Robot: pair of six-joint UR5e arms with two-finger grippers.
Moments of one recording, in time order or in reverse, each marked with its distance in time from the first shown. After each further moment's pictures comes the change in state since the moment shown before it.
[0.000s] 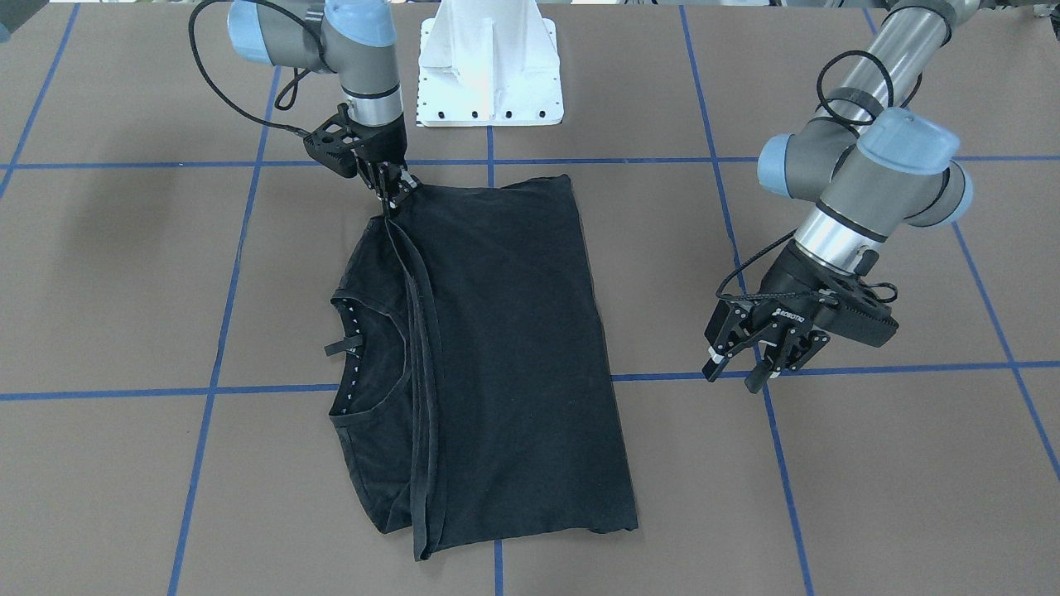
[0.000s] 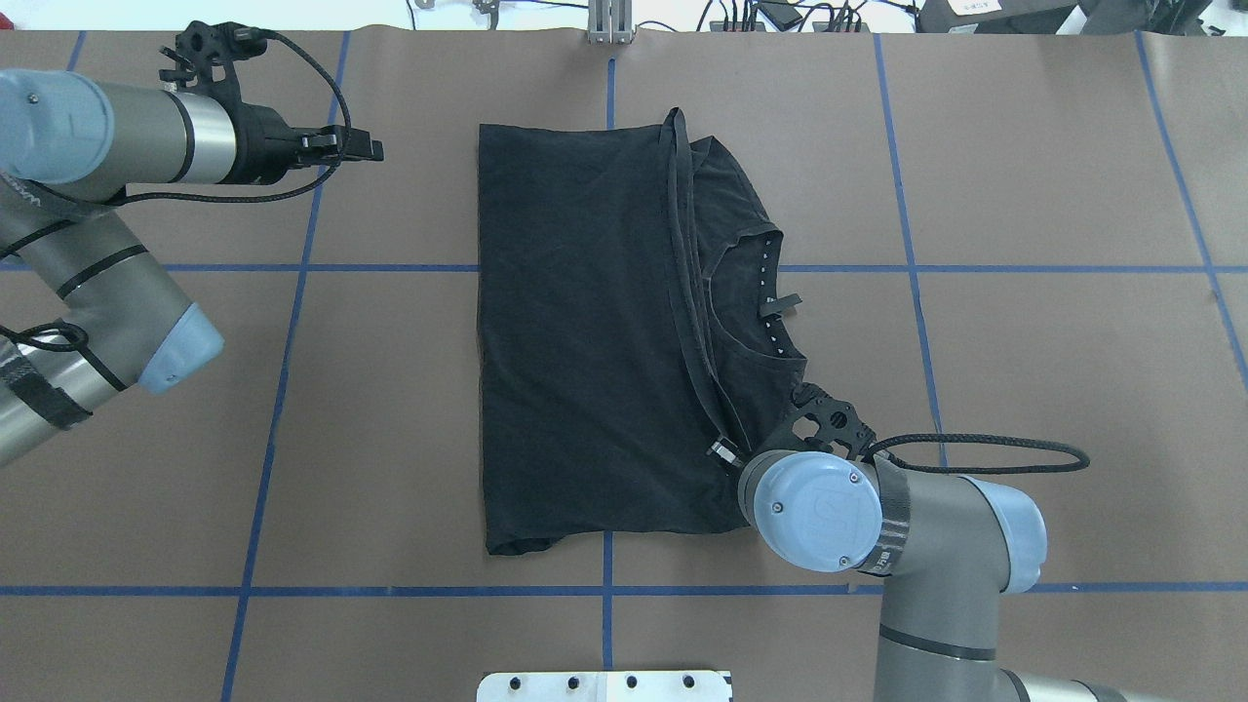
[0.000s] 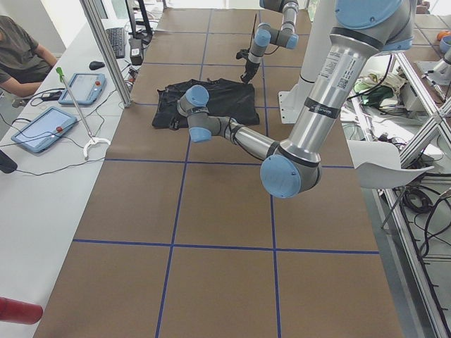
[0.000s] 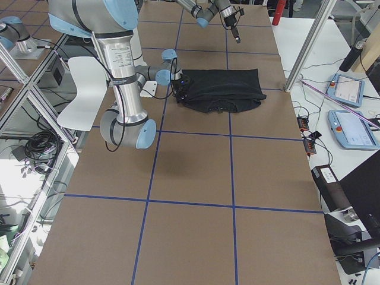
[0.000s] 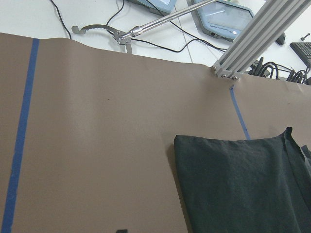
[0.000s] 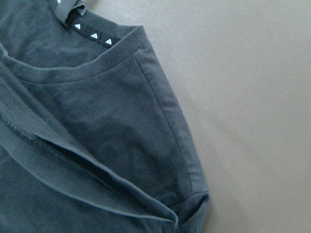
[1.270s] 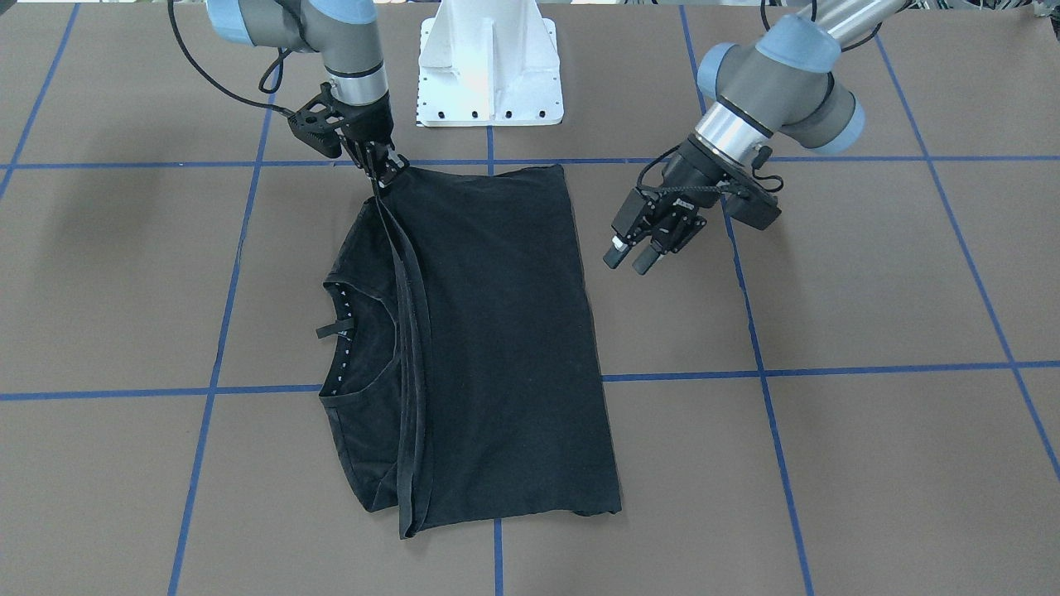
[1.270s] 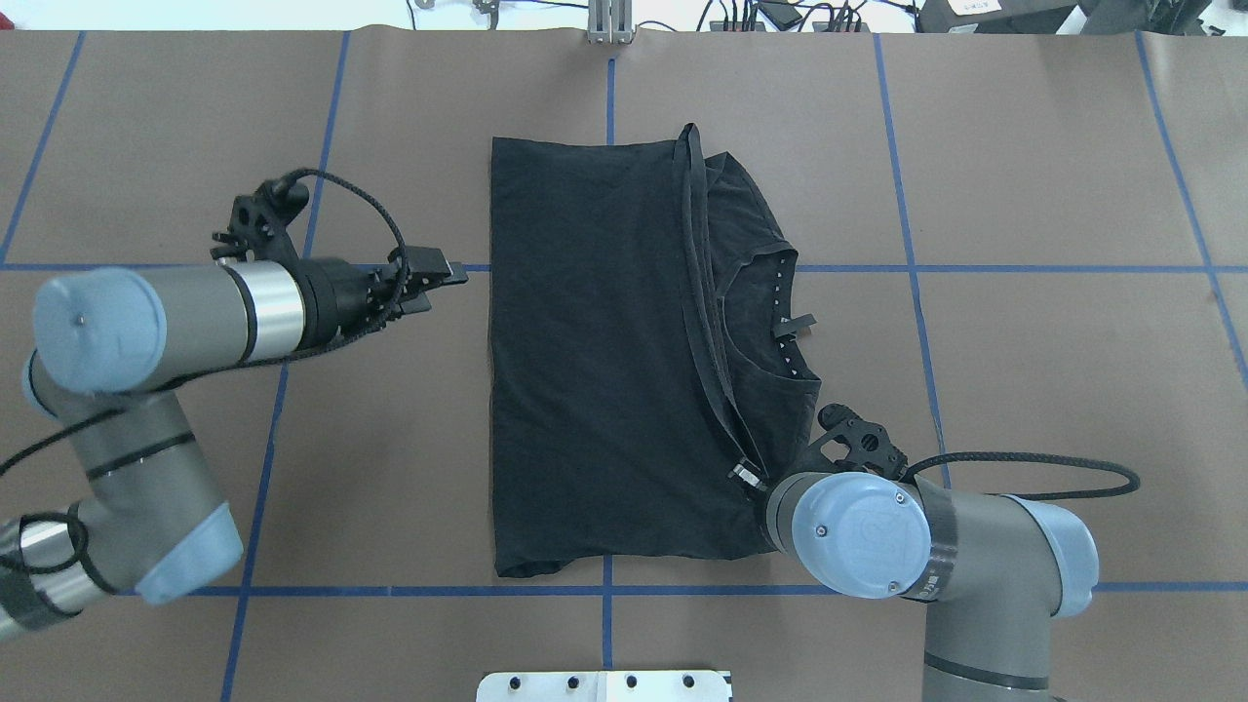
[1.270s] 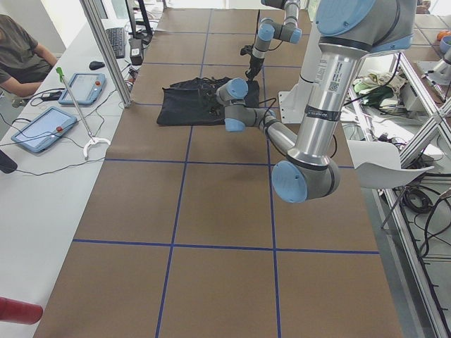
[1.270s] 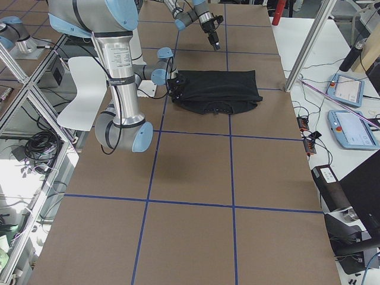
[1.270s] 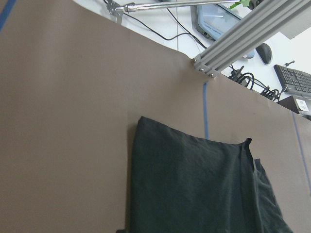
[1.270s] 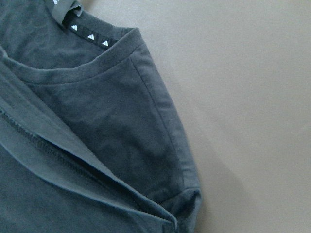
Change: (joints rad) left arm 0.354 0.165 -0.329 0.008 0.269 -0.610; right arm -0.025 -0.067 0.082 -0.007 0.031 0.037
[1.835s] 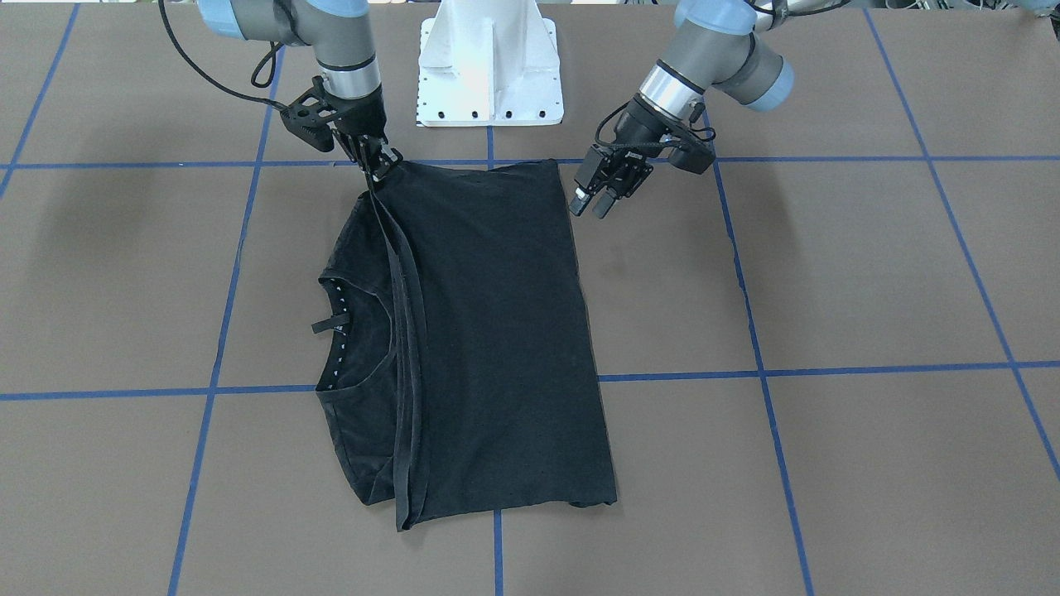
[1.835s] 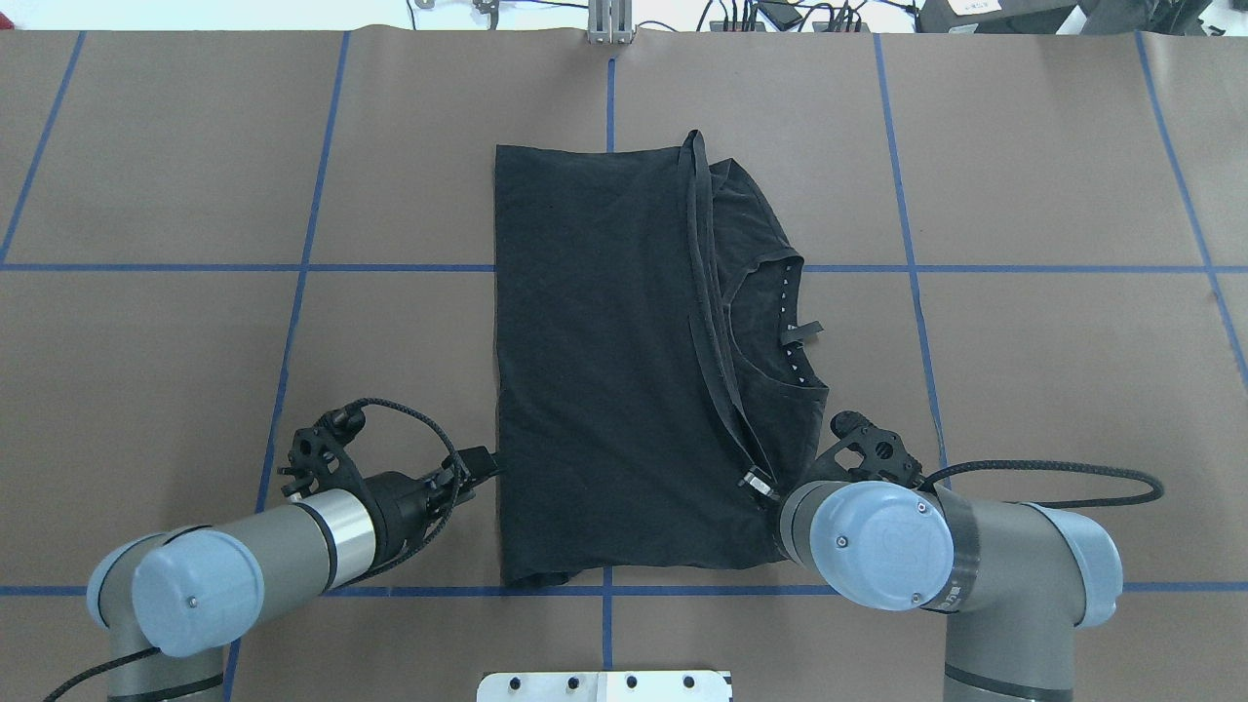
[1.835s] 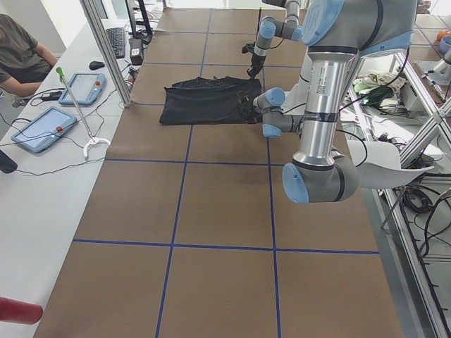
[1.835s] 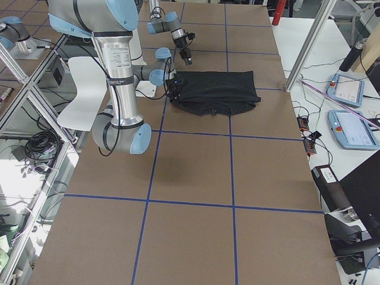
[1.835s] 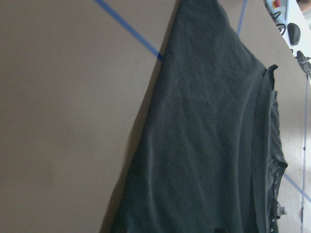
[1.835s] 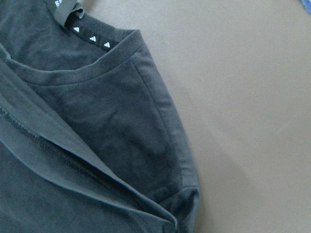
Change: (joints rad) left arm 0.358 0.073 -0.046 0.068 0.292 -0.219; right arm -0.009 -0.026 0.032 -0.001 0.002 0.003
